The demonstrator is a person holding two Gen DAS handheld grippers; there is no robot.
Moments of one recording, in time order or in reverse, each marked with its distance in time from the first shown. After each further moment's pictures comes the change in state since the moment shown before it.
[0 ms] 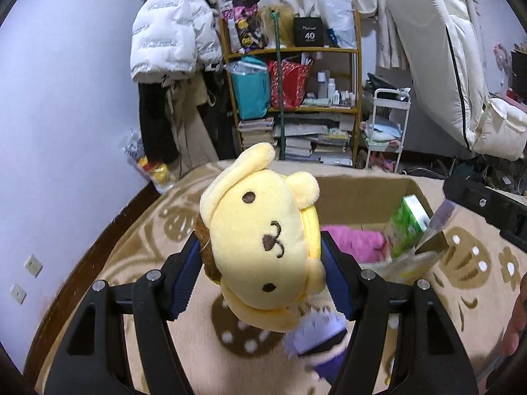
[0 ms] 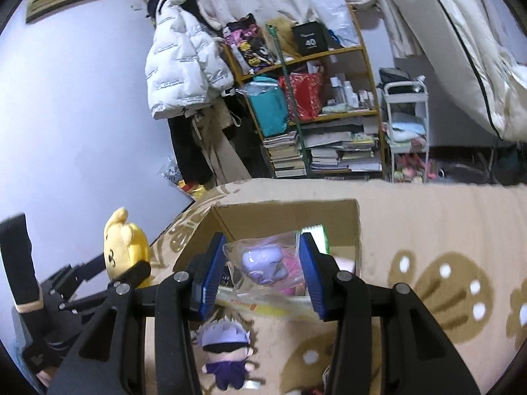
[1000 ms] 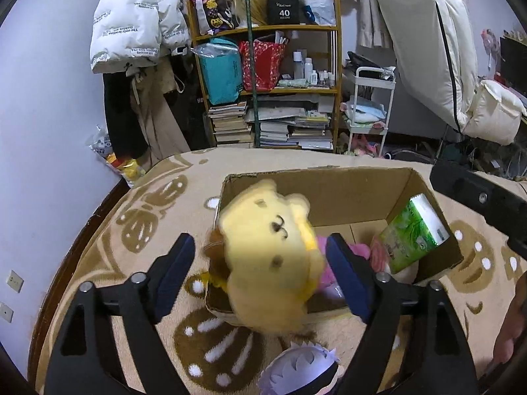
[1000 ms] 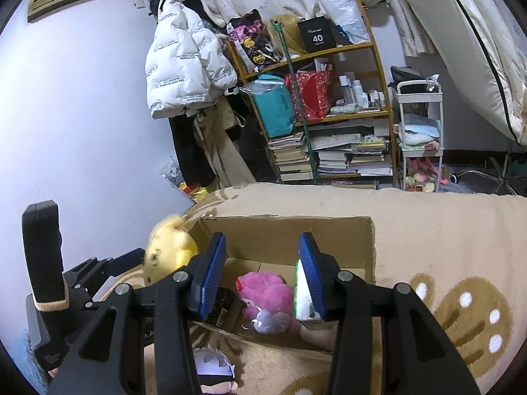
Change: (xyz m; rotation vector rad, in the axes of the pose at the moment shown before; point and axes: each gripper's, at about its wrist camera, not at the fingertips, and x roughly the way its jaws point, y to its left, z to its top) left arm 0.069 -0.026 0.007 0.039 0.073 -0.096; right arm 0.044 -0.020 0.004 0.021 -0.012 0.022
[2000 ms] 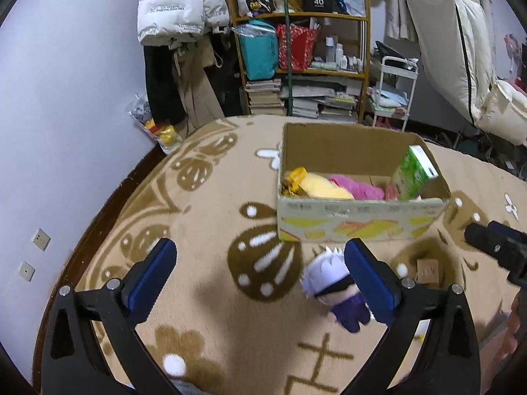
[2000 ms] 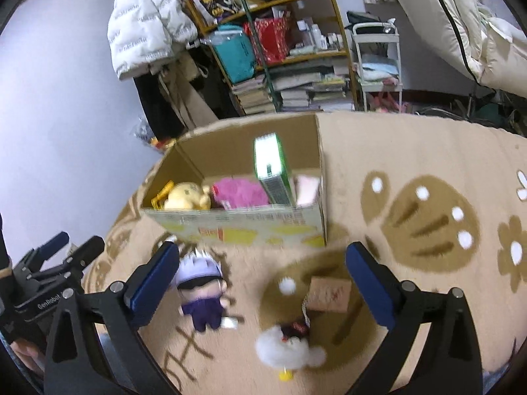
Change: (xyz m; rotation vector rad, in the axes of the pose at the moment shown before) left arm -0.095 0.036 -0.054 -0.073 0.120 0.097; right arm -0.062 -0.006 -0.059 0.098 0.273 -0.150
